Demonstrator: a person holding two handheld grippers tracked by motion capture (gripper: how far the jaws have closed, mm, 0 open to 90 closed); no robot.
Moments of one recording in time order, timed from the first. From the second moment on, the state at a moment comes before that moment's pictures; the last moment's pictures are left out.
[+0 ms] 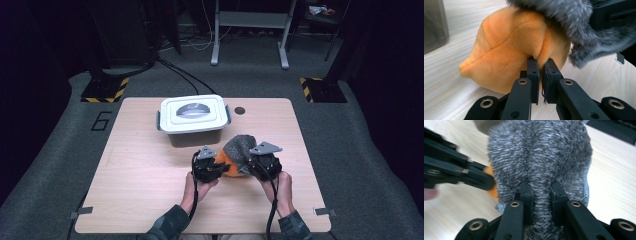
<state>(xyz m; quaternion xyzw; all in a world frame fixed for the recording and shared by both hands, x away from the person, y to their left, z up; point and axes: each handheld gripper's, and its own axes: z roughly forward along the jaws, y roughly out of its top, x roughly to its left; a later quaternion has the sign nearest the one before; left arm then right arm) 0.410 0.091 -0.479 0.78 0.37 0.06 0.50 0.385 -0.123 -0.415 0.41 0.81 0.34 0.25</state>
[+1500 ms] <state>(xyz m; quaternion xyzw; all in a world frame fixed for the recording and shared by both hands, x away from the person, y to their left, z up) 0.412 0.100 -0.483 0.78 0.38 0.06 0.50 0.403 -0.156 -0.428 0.46 0.79 0.35 0.23</state>
